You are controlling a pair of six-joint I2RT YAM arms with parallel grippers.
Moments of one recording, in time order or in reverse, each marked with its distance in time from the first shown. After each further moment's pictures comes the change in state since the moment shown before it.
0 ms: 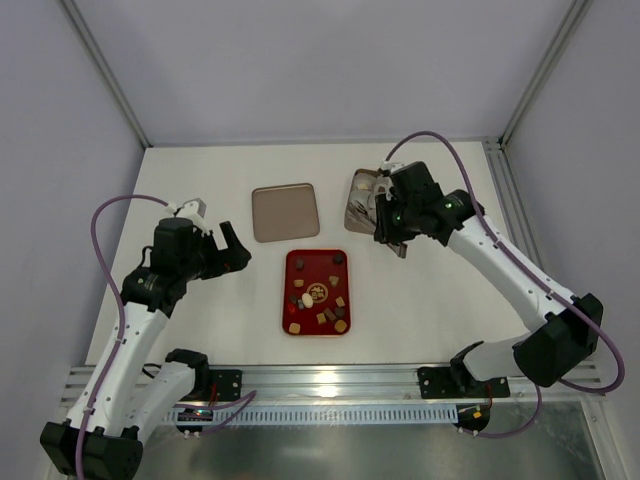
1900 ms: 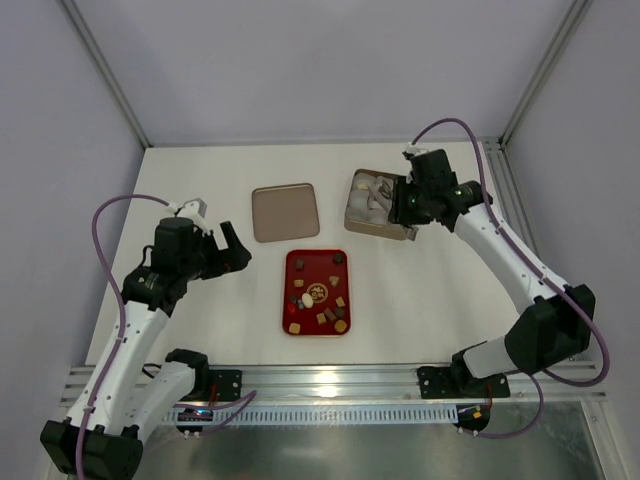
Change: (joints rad) left arm 0.000 0.007 0.000 0.000 0.000 0.000; right arm -0.245 0.106 0.031 0.117 0.011 0.005
